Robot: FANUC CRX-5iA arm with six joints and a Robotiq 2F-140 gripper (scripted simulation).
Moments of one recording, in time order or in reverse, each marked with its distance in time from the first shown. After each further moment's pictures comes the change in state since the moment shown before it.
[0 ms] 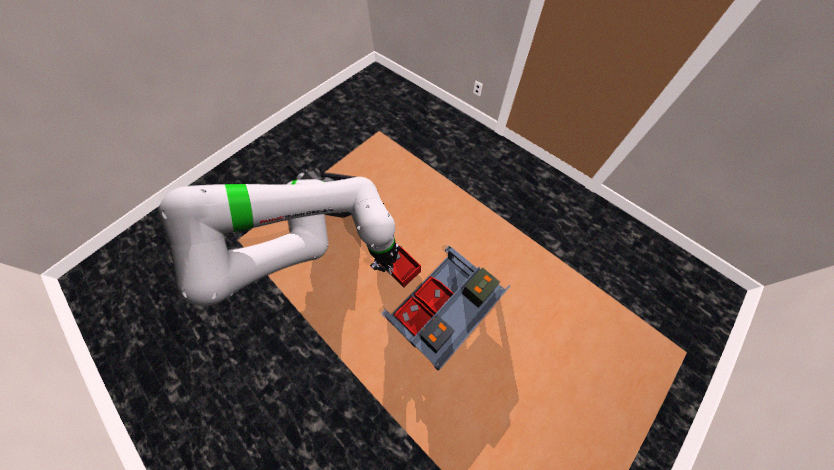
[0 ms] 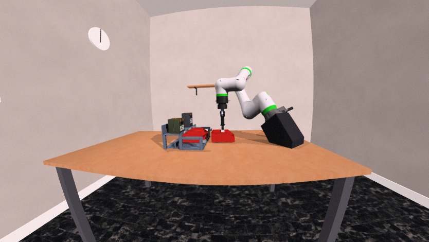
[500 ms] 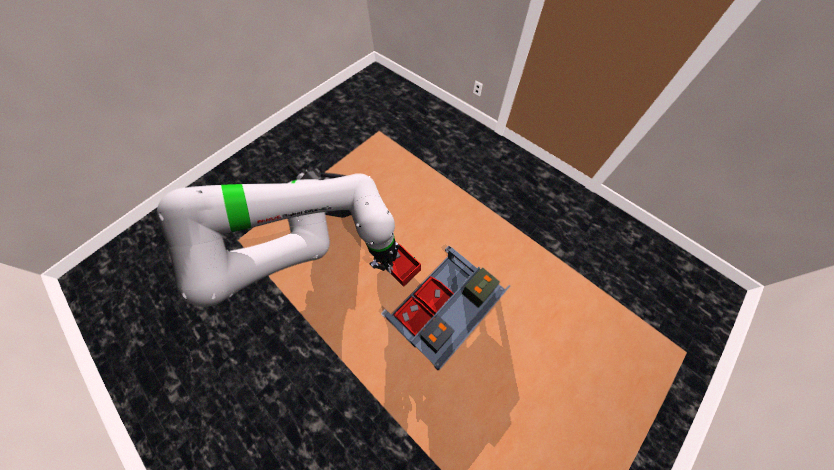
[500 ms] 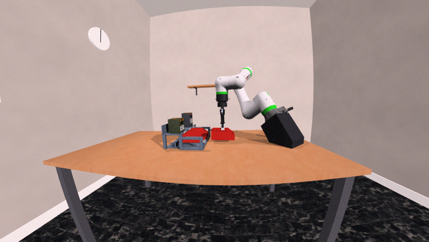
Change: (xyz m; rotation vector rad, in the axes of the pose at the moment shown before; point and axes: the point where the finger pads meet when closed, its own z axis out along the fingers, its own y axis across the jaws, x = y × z) arm 0.000 0.000 -0.015 0.000 0.000 0.000
